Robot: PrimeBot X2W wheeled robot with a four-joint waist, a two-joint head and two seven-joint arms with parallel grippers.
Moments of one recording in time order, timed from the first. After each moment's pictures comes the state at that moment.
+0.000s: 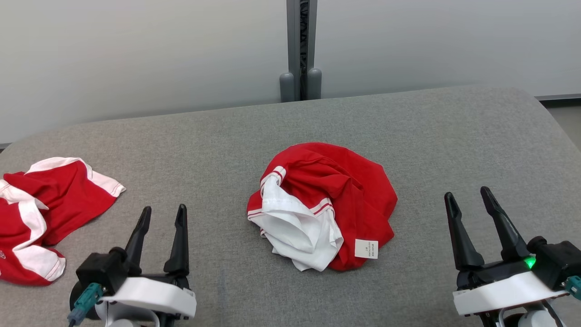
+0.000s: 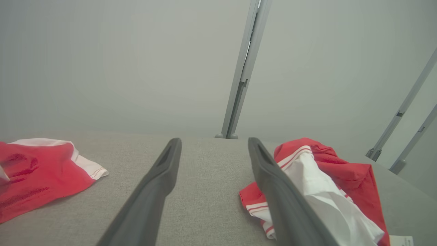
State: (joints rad) left arm -0.11 0.17 -0.23 0.22 -0.48 0.03 -0.26; right arm -0.05 -0.17 0.18 0.04 0.36 0.13 -0.26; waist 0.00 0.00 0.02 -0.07
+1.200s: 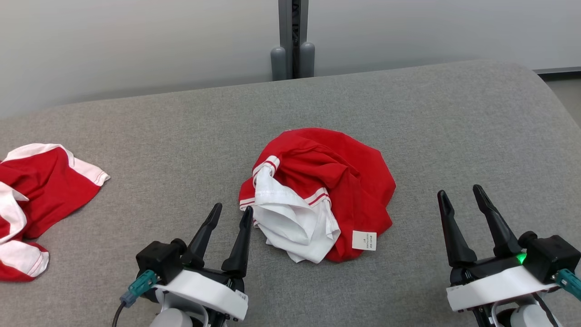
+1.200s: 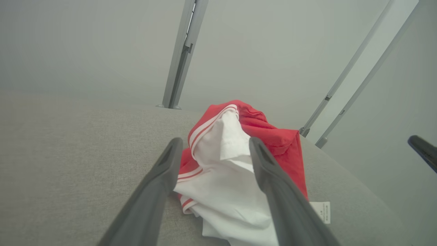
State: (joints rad) left arm -0.14 0.05 -0.32 0.29 -0.50 -0.12 -0.26; right arm -0.08 -0.16 0.20 0.08 0.37 0.13 -0.26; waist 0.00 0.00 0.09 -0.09
